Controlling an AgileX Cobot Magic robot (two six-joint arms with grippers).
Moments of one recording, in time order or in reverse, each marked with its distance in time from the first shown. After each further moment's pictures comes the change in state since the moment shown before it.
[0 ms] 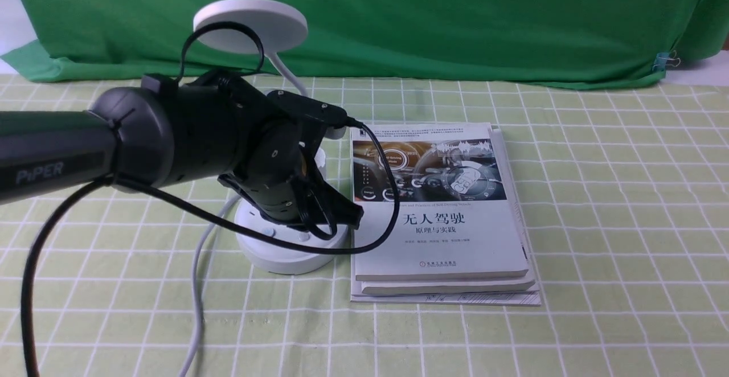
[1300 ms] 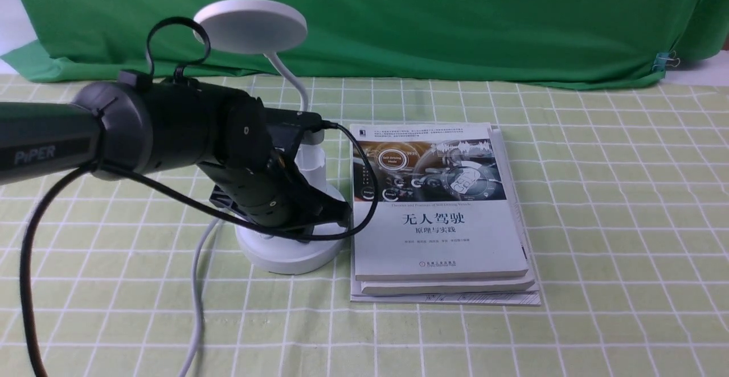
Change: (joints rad) right arm 0.000 0.000 0.000 0.000 0.000 0.000; left arm 0.109 0.066 0.013 -0.306 0.018 0.229
